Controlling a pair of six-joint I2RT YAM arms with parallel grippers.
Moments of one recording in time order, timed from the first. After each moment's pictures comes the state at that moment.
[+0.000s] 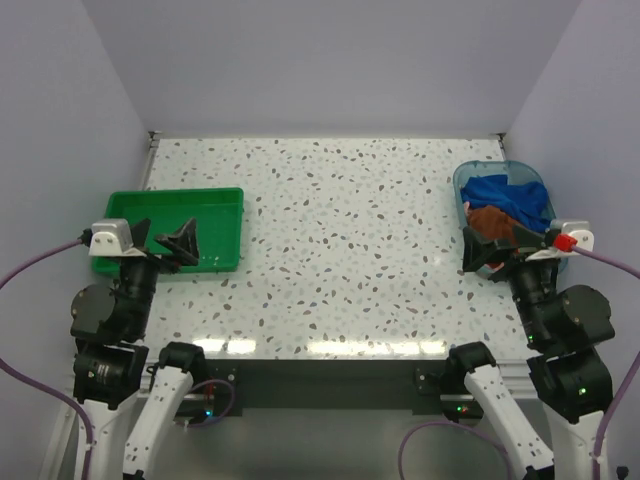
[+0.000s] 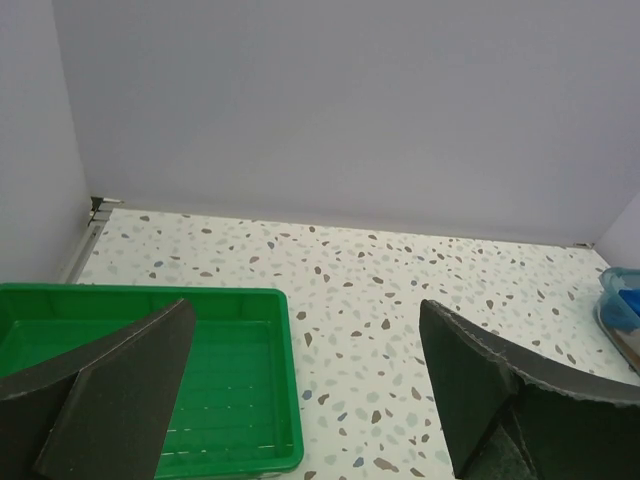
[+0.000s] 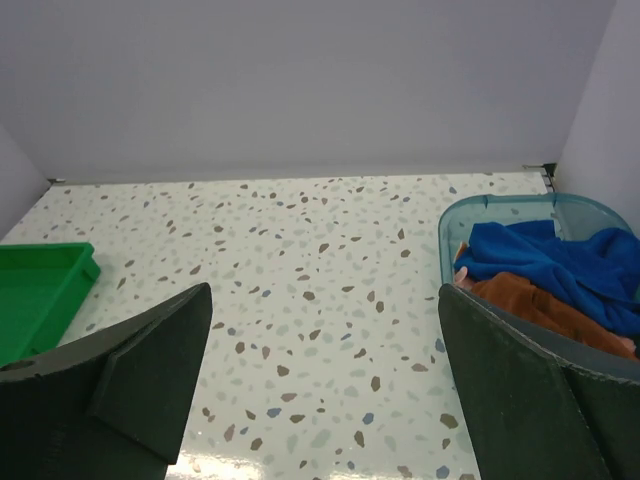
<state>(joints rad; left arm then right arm) -0.16 0.32 0.88 -0.40 -0.10 -0.20 0.24 0.39 1.07 -0.63 0.14 0.14</state>
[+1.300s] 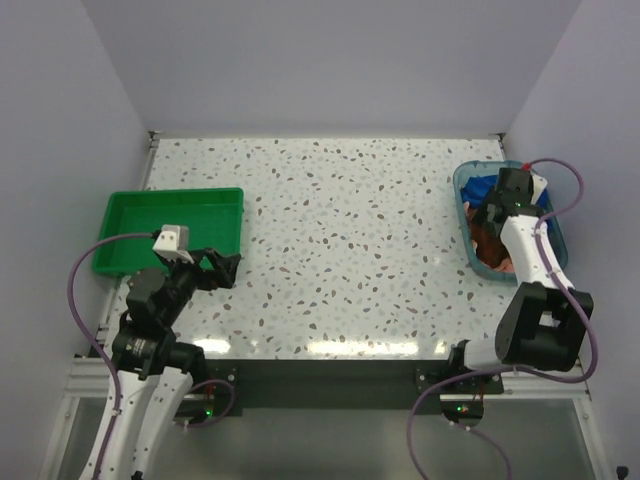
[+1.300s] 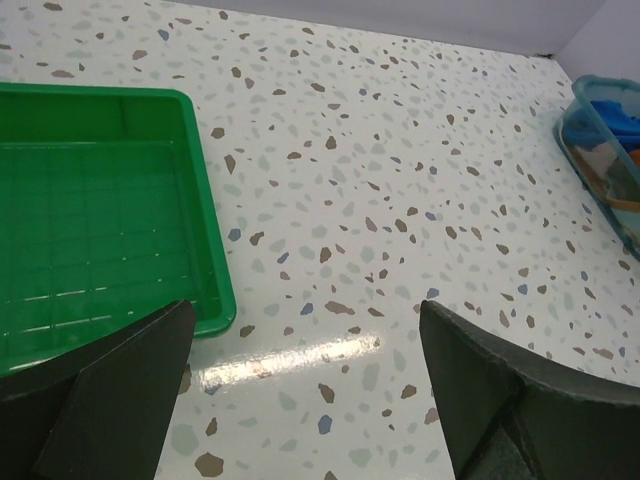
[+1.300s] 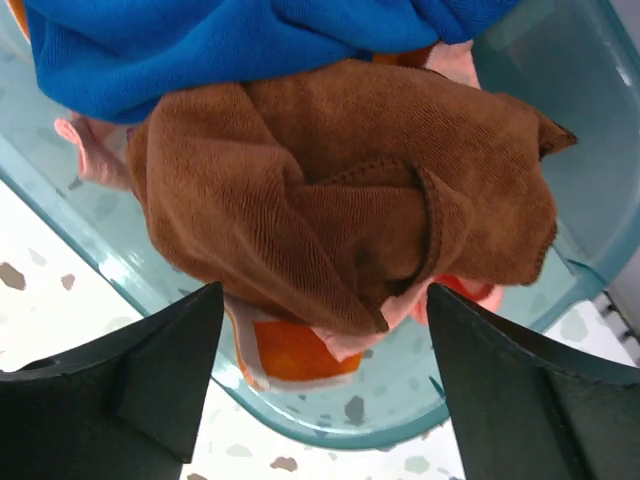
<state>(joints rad) -0.17 0.30 0.53 -0.43 0.13 -0.31 -0.18 1.40 1.07 -0.59 0.43 0.33</state>
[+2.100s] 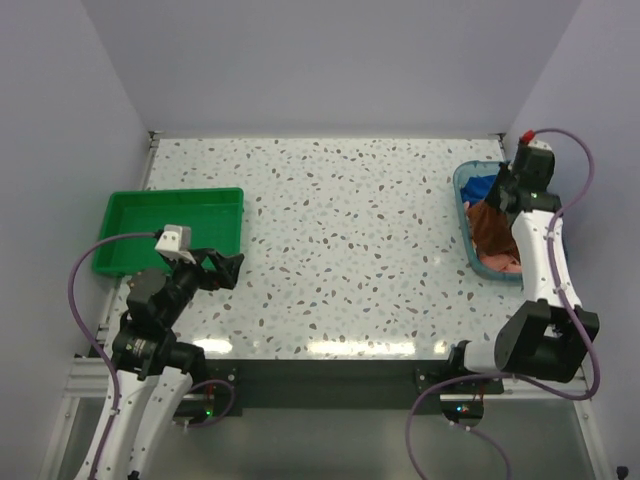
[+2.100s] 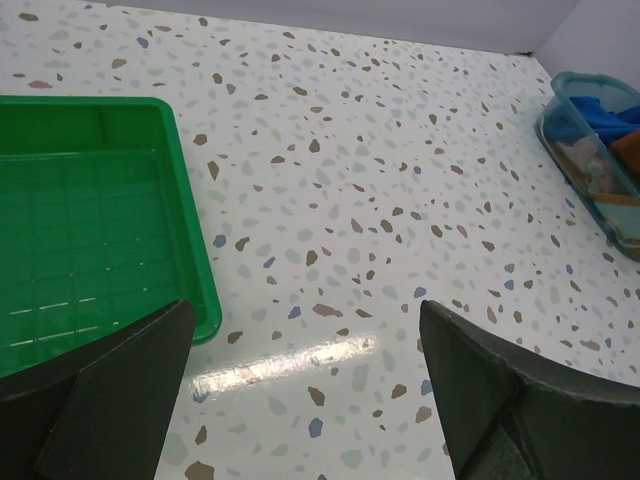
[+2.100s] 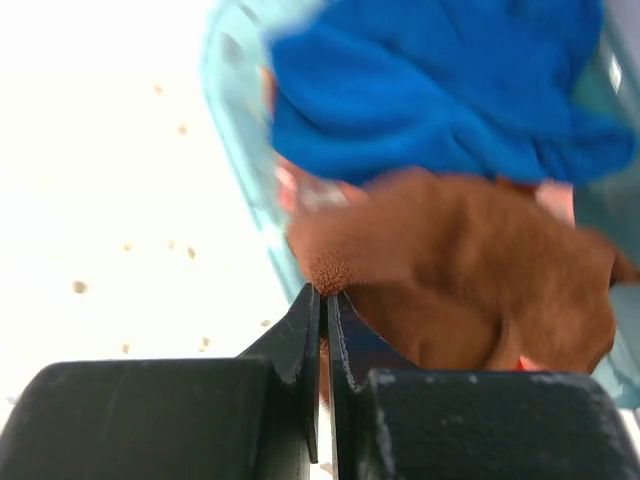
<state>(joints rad) -0.20 0.30 0.53 -0.40 0.14 -0.31 -0.22 1.35 1.17 -0.53 0.12 0.20</state>
